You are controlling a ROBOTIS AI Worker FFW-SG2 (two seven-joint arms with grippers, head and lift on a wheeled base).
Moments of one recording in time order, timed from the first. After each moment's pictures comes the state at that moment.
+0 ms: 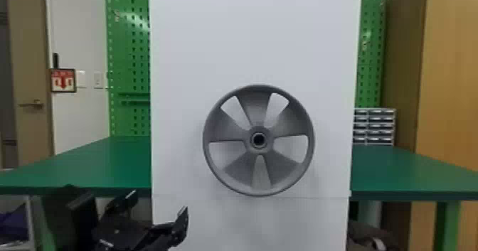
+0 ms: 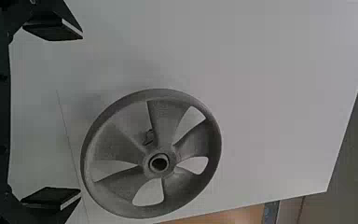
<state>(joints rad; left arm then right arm) -0.14 0.17 -0.07 -2.19 0.20 0.45 -0.22 0.11 -0.05 0.04 -1.78 -0.02 -0.04 -0.07</state>
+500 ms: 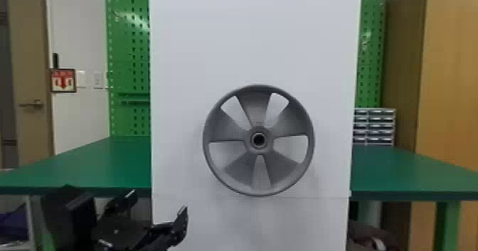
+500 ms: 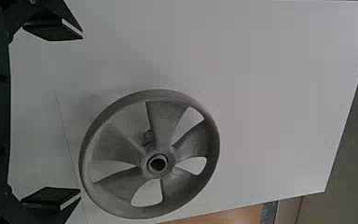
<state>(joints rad) -0.13 0.16 -0.07 -2.19 0.20 0.44 -0.22 0.12 -0.05 0.05 -1.70 -0.01 -0.09 -0.07</state>
